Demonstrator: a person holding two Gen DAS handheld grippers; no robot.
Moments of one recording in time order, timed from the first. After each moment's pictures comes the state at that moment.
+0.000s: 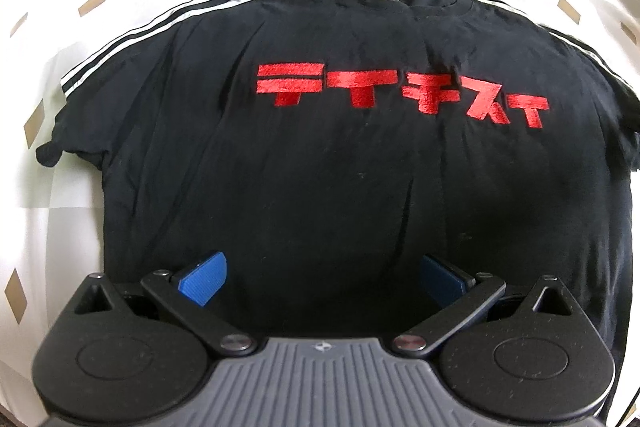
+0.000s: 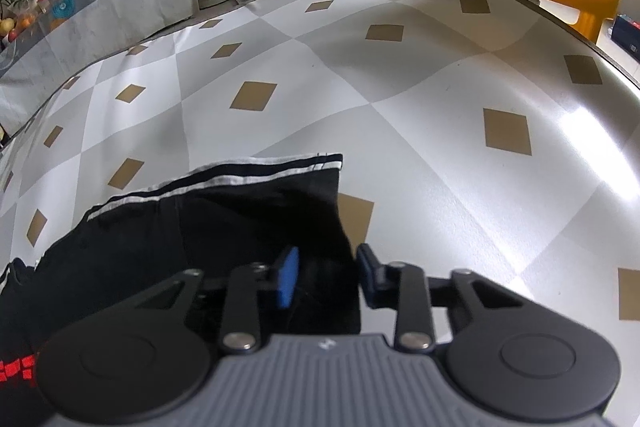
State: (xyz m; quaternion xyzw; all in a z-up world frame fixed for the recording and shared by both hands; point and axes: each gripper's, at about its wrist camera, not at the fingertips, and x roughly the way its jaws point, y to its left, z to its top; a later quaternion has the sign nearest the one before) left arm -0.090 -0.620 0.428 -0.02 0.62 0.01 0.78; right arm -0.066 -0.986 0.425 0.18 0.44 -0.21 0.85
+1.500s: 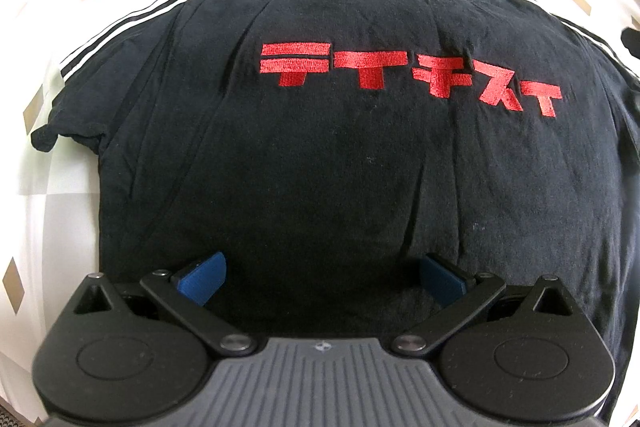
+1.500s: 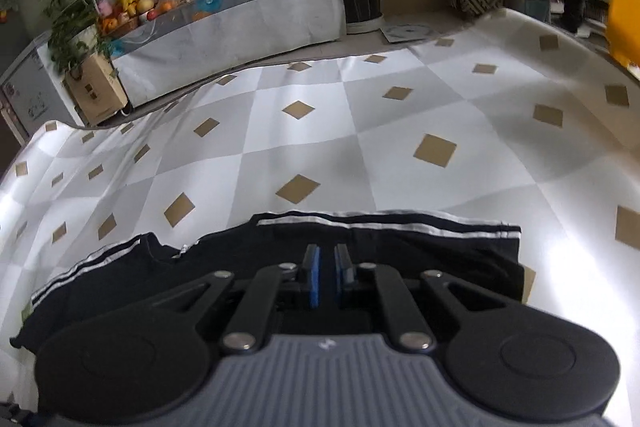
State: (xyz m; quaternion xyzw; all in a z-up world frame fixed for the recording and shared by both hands) left arm -0.092 -0.622 0.420 -0.02 0.63 0.02 0.77; right arm -0.049 -0.920 0.477 0.13 0.38 -0.03 0.91
